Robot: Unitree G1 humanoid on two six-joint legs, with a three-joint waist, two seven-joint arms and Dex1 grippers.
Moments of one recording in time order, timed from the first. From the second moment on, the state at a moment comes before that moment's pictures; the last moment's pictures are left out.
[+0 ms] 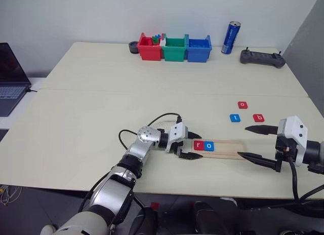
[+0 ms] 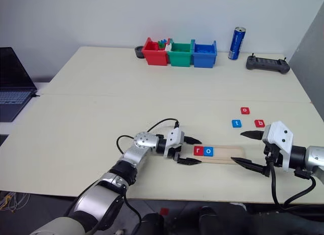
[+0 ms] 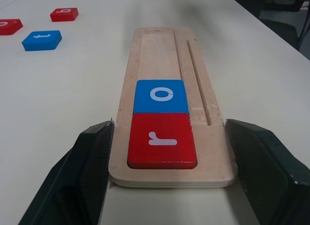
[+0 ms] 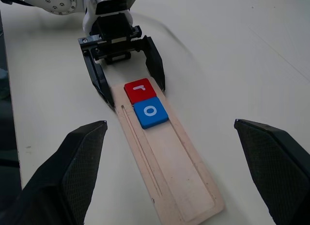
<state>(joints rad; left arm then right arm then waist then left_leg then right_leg) -0.73 0.13 -0.28 0.85 -0.06 -0.34 -1.26 0.05 -0.97 -0.33 -0.46 0.54 0.47 1.04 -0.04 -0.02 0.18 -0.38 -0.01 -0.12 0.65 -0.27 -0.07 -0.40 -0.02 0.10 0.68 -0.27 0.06</state>
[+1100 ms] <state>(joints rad) -0.74 0.09 -0.27 0.84 -0.05 -0.33 -1.25 -0.05 -0.93 -0.27 -0.42 0.53 0.47 1.02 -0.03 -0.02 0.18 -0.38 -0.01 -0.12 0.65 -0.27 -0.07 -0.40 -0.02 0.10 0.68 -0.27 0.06</state>
